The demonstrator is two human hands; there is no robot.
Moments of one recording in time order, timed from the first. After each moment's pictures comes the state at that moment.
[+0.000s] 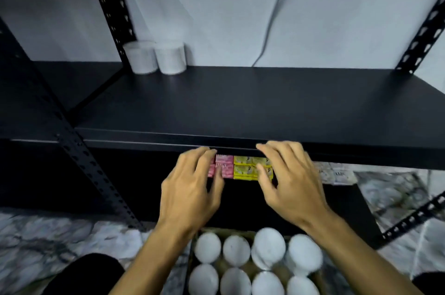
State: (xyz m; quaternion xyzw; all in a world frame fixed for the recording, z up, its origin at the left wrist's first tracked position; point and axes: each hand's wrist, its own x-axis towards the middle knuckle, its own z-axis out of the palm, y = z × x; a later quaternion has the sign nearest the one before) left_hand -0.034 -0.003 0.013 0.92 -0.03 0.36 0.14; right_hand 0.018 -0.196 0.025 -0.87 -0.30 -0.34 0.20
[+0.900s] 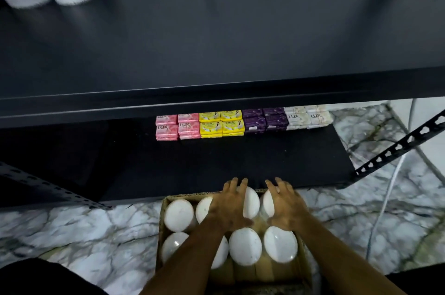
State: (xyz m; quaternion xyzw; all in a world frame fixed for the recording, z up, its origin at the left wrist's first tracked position) left_hand 0.030 -0.127 -0.248 0.96 -0.12 -0.24 0.11; right_hand 0.033 -0.302 -0.233 -0.96 -0.08 0.26 0.06
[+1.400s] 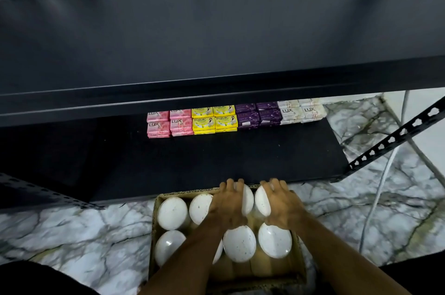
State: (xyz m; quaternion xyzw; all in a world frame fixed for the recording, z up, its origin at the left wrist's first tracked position) left_hand 0.030 -0.144 -0.267 0.96 -0.10 -0.23 0.10; right_hand 0.027 -0.312 -0.240 -0.97 -0.11 0.22 0.06
